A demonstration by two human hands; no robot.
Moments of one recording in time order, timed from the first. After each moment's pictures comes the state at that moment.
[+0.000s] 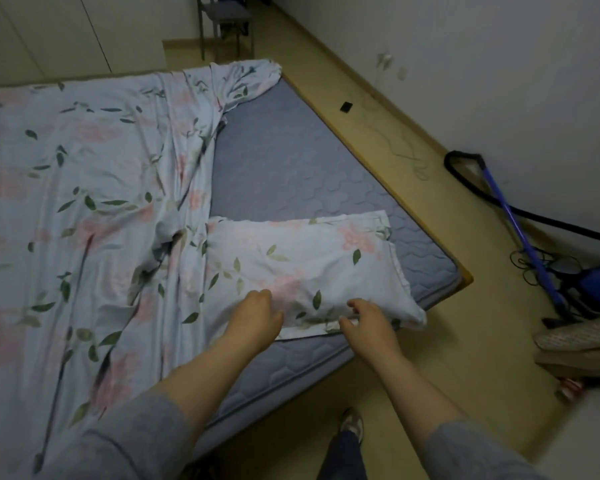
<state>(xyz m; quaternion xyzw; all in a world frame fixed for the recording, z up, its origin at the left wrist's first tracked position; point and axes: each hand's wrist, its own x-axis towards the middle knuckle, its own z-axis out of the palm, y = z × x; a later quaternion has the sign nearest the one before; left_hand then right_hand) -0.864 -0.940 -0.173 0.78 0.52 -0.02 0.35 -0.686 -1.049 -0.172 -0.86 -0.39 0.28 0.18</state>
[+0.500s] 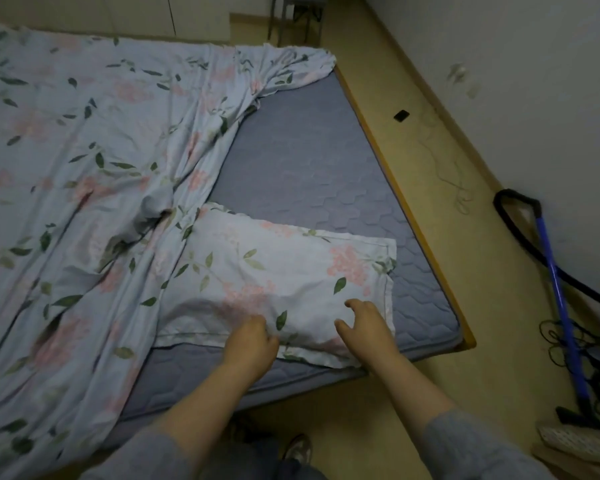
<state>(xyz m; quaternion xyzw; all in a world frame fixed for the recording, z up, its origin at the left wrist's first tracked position) -0.723 -0.965 -0.210 0.66 0.63 0.01 0.40 -0.515 -0.986 -0.189 -0.79 -0.54 0.29 0.05</state>
